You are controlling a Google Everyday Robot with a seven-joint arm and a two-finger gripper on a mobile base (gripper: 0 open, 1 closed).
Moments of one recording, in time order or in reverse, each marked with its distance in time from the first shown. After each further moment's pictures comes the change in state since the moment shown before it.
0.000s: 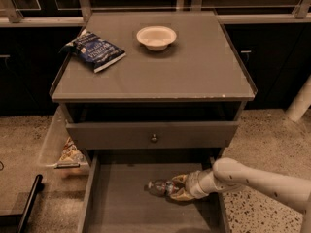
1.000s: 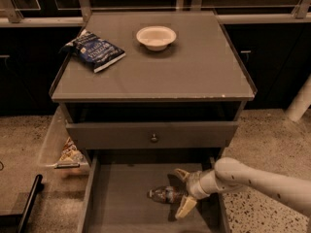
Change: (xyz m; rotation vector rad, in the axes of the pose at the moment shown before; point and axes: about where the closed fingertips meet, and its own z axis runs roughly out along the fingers) arm -0.006 0.005 -0.006 -0.007 -0.011 -0.011
